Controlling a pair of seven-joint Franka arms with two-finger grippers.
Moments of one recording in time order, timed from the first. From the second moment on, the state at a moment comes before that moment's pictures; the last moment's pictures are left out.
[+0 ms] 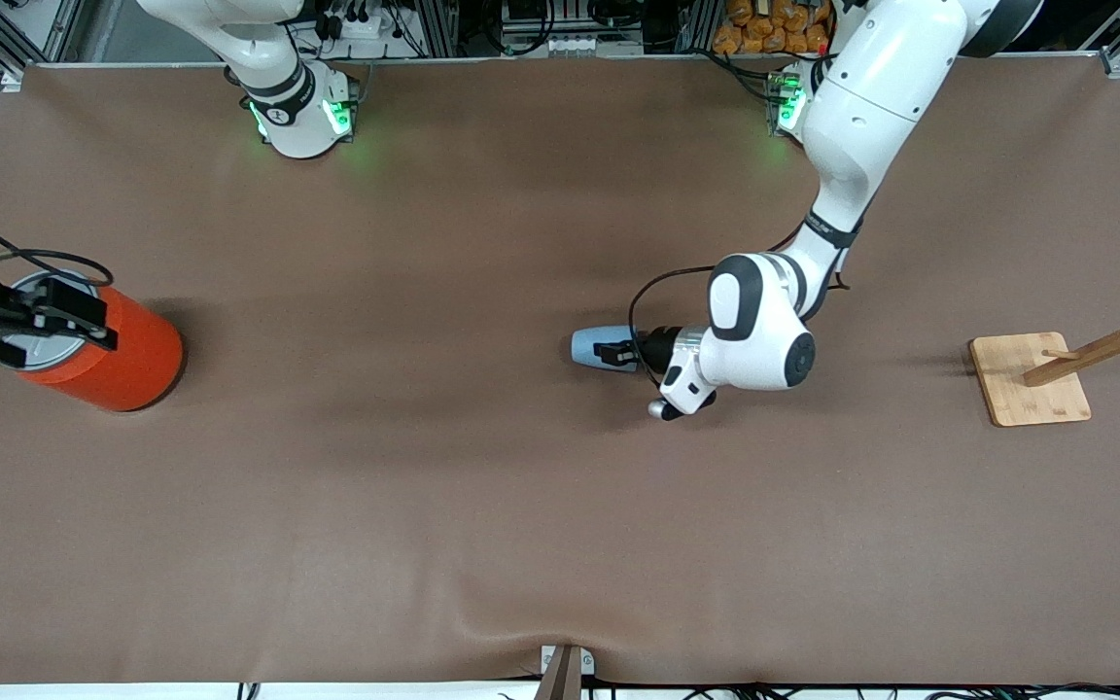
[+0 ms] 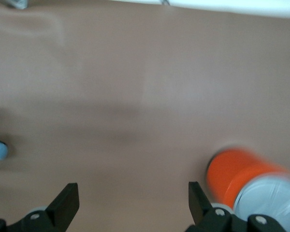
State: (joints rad) left arm -0.40 0.68 -0.15 -1.75 -0.94 2.24 -0.13; right arm -0.03 0.33 0.08 -1.07 0.06 1.39 0.04
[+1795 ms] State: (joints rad) left arm -0.41 0.59 0.08 -1.69 0.02 2.26 -0.97; right arm -0.03 -0.11 0.01 -1.58 0.07 1.48 0.14
